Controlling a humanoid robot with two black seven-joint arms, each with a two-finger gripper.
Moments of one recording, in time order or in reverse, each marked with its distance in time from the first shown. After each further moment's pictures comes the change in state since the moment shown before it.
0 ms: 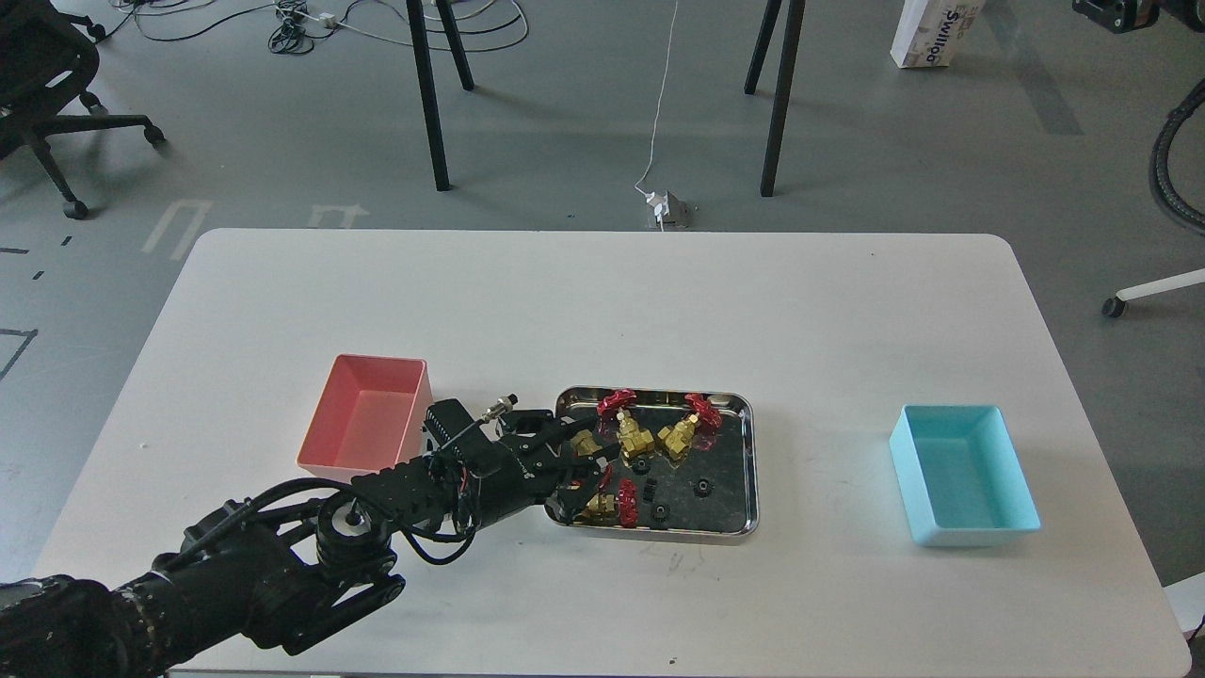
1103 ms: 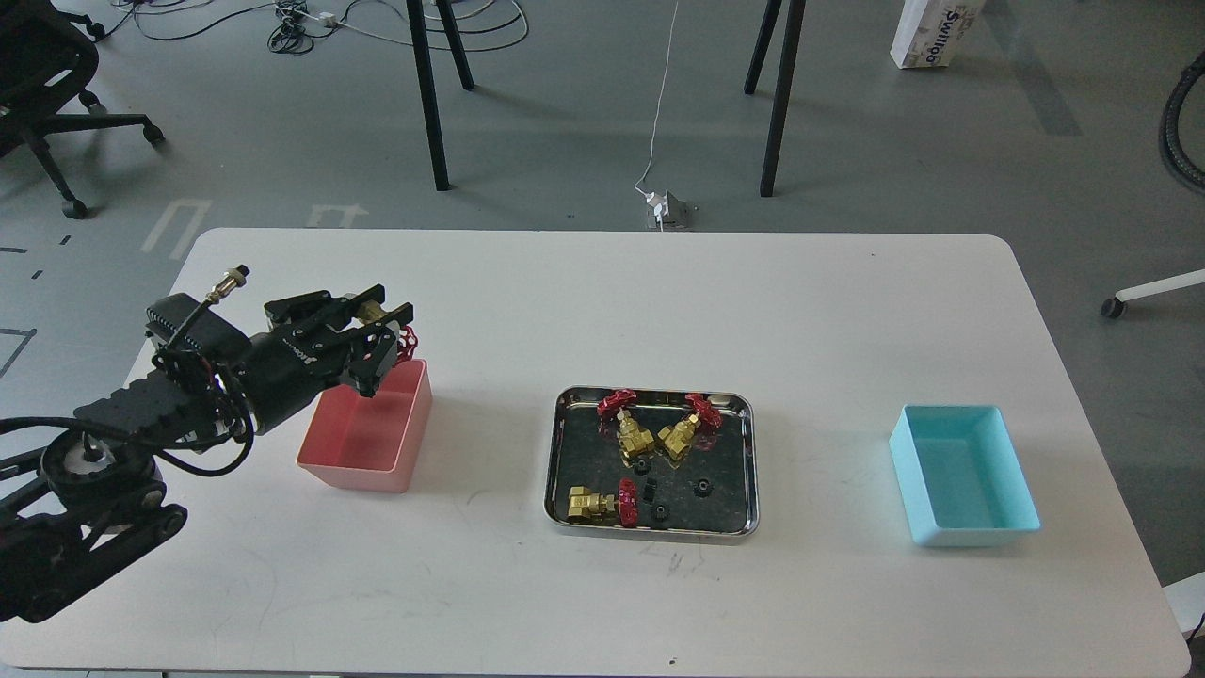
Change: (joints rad) left arm 0.076 0.562 -0.235 -0.365 -0.165 -0.035 0.057; right arm 0.067 0.031 -0.009 -0.056 -0.035 -0.003 0.002
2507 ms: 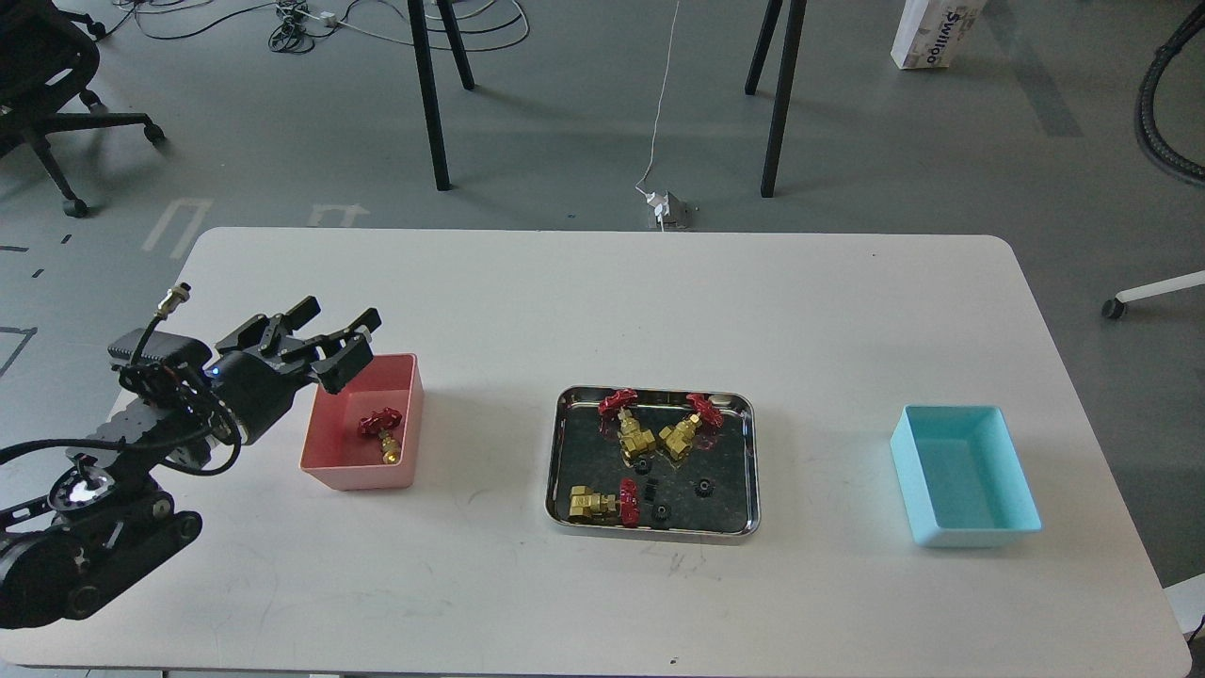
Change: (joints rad) left arm 0.023 -0.112 -0.097 0.161 -0.295 0.063 -0.031; right arm 0.030 0.026 -0.019 0.019 -0.008 0.016 -0.003
